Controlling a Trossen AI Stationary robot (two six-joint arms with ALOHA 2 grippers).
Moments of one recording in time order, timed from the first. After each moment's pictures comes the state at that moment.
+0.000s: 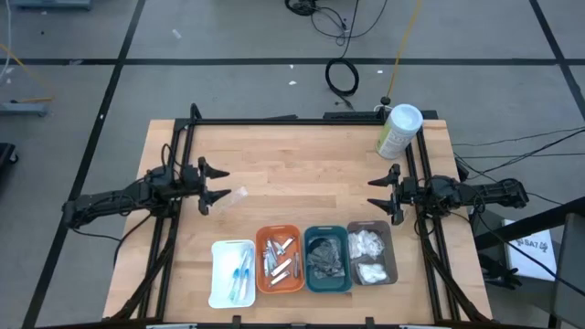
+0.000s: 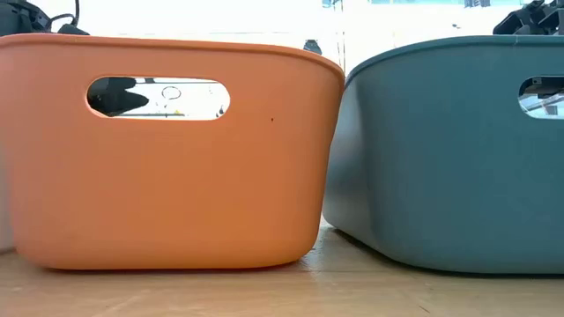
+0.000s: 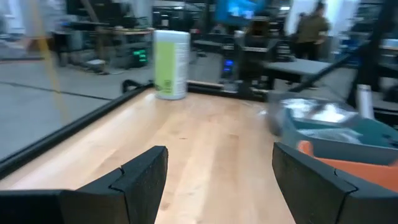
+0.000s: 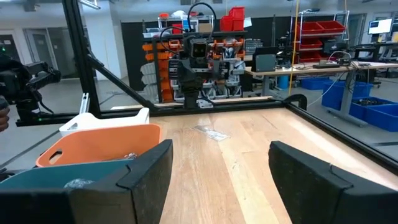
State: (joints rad) left arm 0.22 0.07 0.02 0.02 0.08 -0.07; right arm 0.10 0.01 0.01 0.02 0.16 0.05
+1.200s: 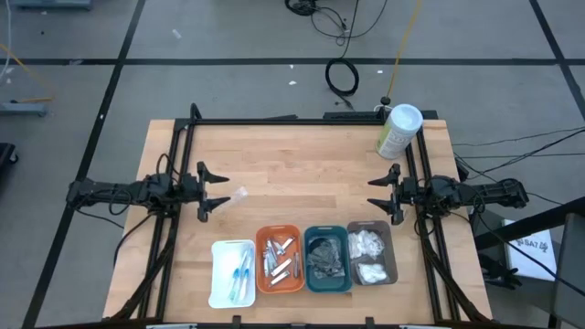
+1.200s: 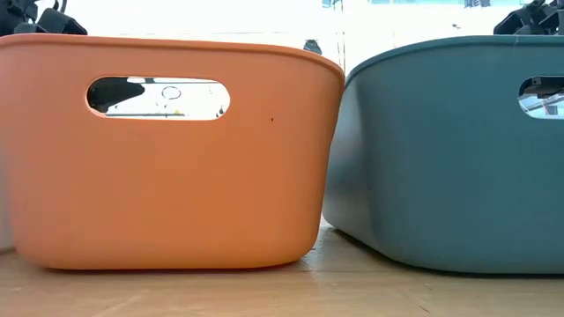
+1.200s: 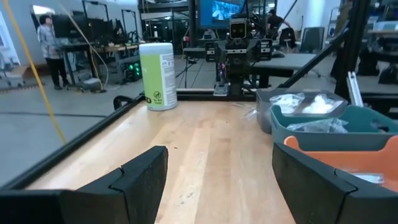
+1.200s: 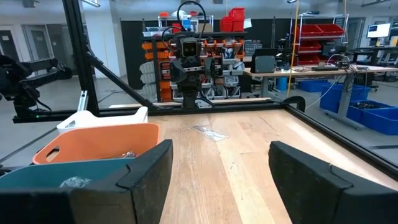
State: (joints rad) left arm -0.06 0.07 0.02 0.05 -0.16 0.03; right arm 0.10 0.01 0.01 0.03 0.16 0.04
